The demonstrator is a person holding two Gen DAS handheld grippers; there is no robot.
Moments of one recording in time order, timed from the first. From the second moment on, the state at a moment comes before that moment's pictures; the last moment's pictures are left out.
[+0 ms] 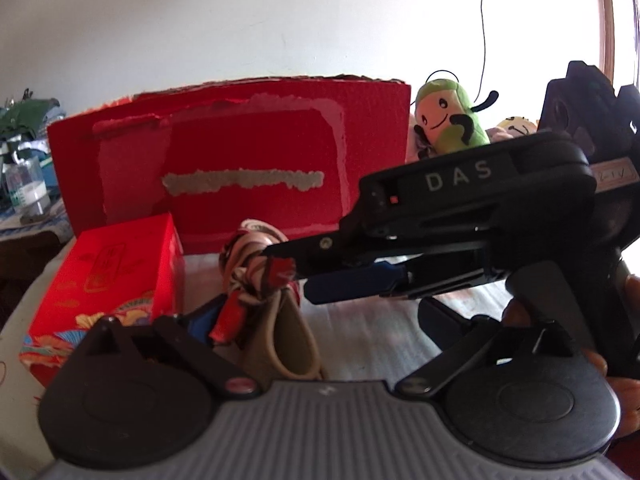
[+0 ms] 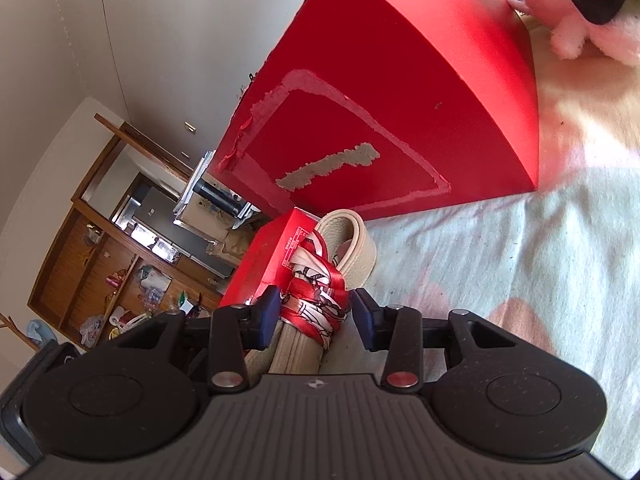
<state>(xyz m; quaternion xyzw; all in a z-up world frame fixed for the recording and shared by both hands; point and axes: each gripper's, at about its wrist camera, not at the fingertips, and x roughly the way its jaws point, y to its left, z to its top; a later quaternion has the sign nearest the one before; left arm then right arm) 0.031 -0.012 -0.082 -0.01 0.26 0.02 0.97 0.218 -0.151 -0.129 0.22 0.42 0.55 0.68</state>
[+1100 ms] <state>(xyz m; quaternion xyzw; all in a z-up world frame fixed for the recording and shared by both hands) 0.023 -0.019 -0.079 0.00 0.26 0.00 0.97 0.213 -0.181 -0.123 0.25 0.41 0.54 0.70</state>
